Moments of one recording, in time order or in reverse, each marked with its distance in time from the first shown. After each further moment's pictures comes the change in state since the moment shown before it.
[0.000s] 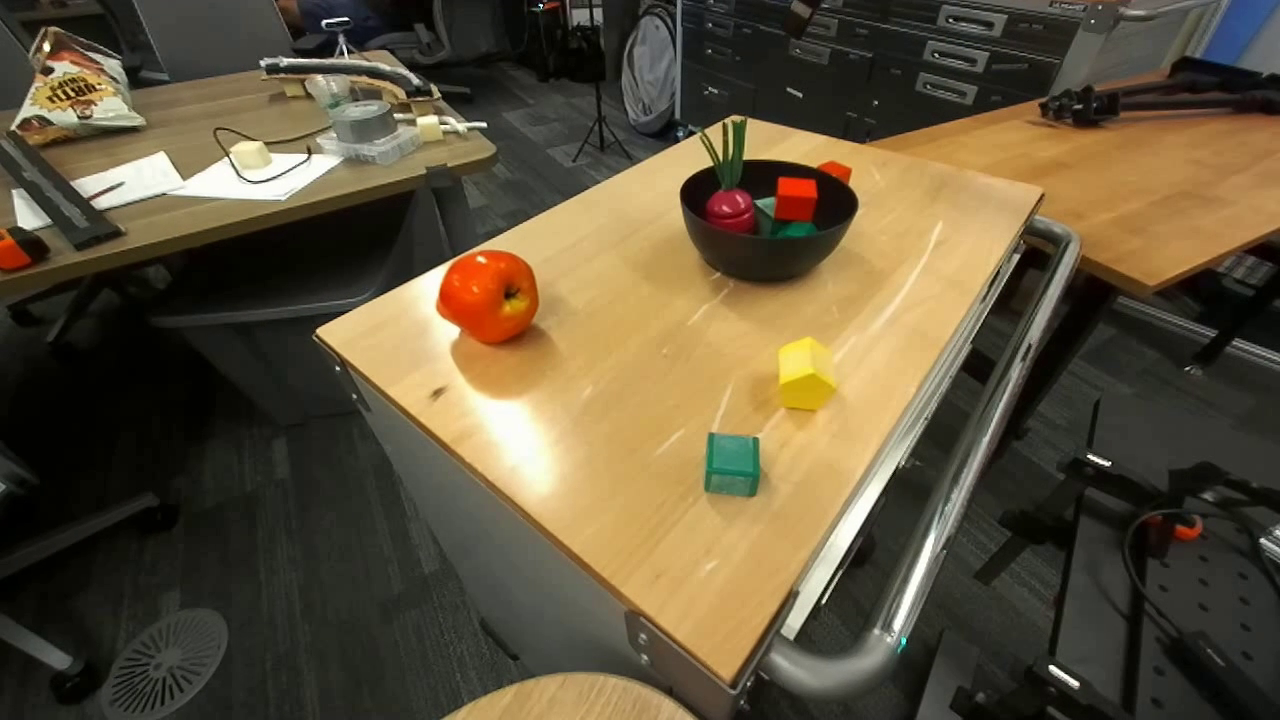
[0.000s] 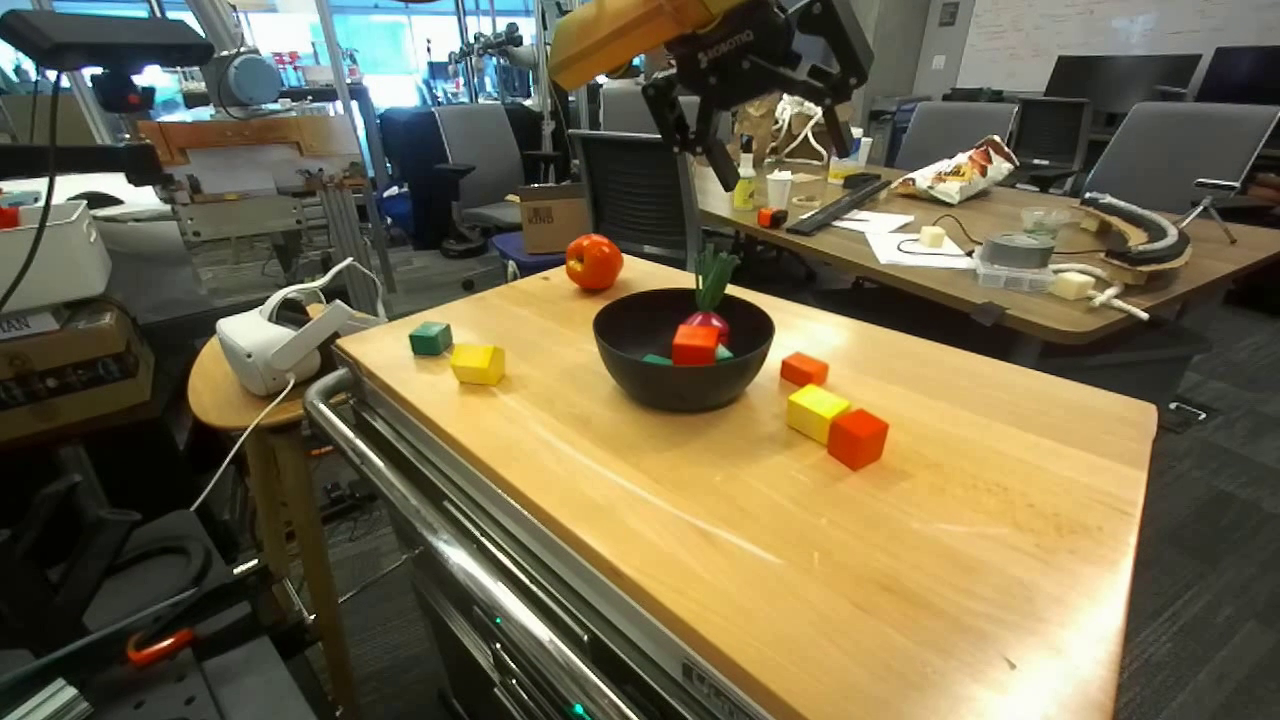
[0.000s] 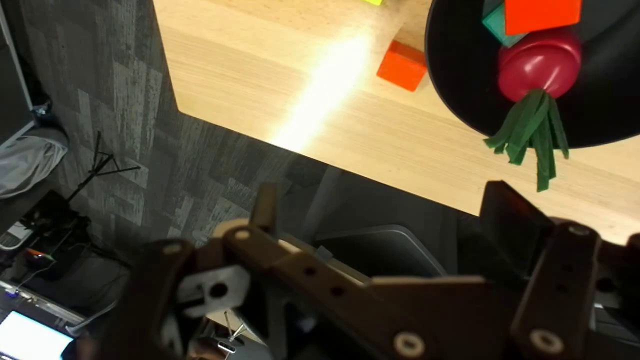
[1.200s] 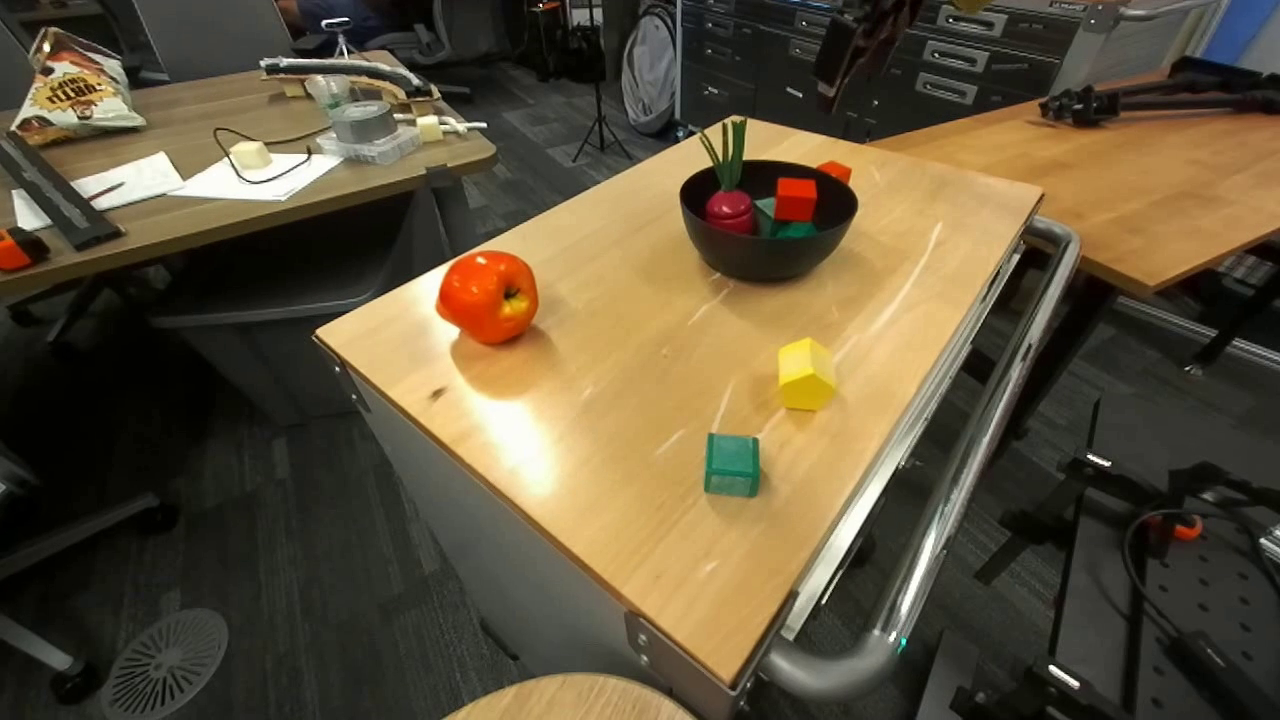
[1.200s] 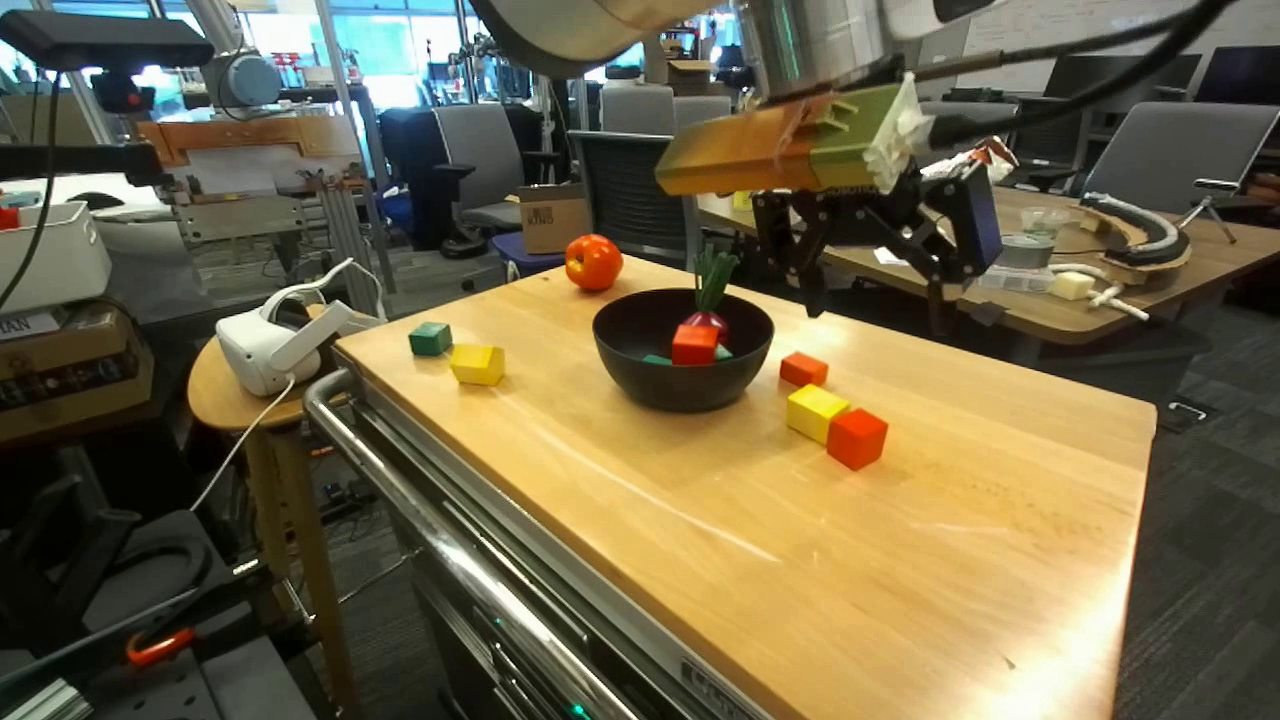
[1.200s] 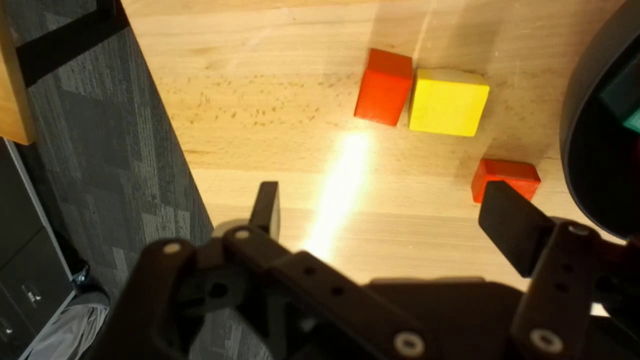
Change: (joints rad) arm -0.052 0.230 -0.097 0.127 0.187 -0.107 -0.003
